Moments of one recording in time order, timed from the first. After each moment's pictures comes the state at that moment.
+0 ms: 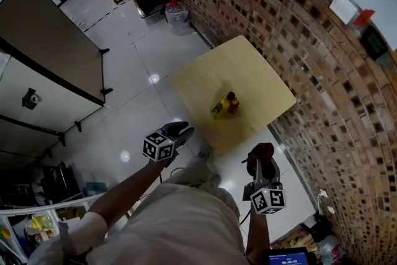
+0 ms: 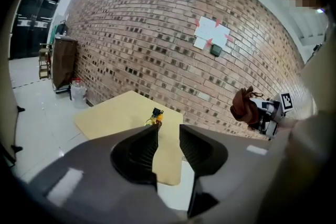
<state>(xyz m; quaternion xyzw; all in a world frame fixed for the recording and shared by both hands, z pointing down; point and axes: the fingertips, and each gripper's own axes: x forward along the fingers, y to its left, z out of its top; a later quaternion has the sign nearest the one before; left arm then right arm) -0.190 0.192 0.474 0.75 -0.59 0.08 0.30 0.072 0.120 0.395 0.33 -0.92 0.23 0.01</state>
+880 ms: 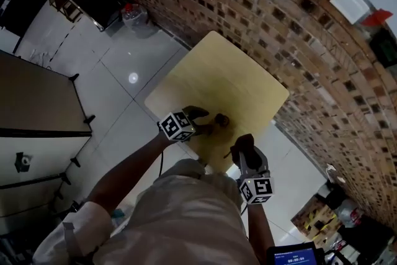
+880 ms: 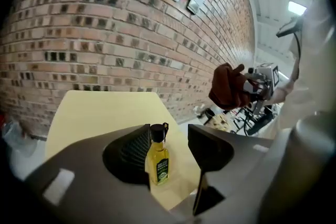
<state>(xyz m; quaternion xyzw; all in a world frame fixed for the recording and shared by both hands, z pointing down) -0.180 -0.009 0.542 0.89 -0.25 0.27 0.27 -0.048 0.028 0.465 0.37 -0.89 0.22 0.11</state>
